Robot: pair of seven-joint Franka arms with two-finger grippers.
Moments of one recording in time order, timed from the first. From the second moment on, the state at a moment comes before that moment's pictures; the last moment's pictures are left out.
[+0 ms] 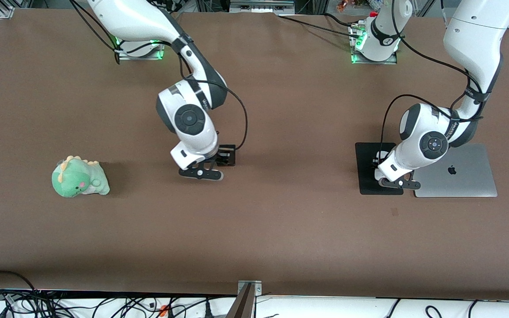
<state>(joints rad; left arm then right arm) 0.14 0.51 -0.23 -2.04 0.20 2.41 -0.13 0.60 0.65 0.01 -1.54 -0.01 2.19 0.74</state>
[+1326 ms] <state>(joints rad) 0.14 0.32 -0.29 -1.84 0.20 1.86 -0.13 0.68 0.69 0.00 -1.77 -0.07 2.50 0.70</state>
